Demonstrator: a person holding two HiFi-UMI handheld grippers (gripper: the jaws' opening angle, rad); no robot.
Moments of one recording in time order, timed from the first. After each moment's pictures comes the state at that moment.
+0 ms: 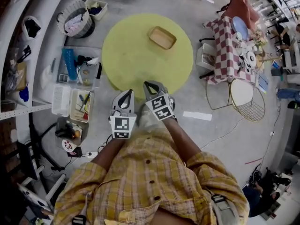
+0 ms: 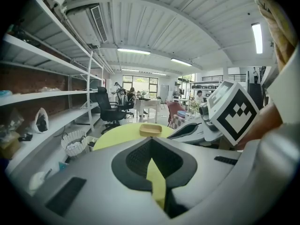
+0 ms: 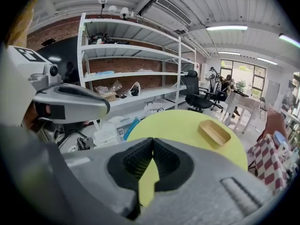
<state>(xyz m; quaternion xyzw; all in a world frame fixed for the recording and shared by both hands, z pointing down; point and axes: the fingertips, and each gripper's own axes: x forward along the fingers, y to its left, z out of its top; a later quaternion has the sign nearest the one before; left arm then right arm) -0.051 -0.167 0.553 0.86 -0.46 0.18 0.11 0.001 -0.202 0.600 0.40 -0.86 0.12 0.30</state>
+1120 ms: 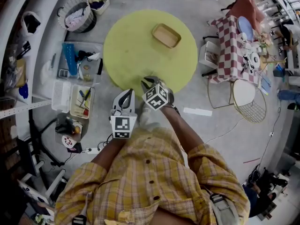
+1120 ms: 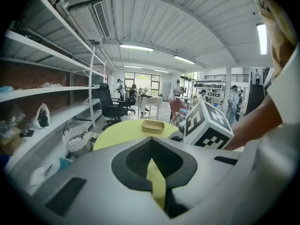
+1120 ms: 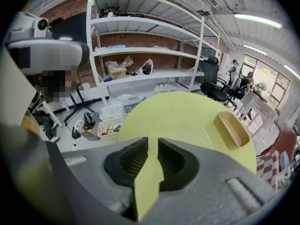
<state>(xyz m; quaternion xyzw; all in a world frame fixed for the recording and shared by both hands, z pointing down) -0.061 -0.178 0.571 0.85 -0.47 0.19 0.13 -0.020 -0.222 0.687 0.30 -0.85 0.11 0.42</state>
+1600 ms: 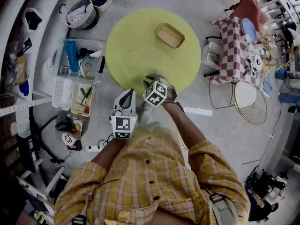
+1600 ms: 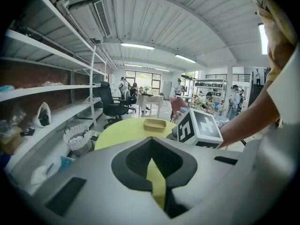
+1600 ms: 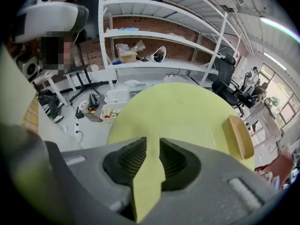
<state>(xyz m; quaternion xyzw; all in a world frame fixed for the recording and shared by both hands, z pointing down) -0.068 -0.183 0.578 0.85 -0.47 0.19 0.14 -0.022 -0.228 0.723 0.23 -0.83 0.07 0.50</state>
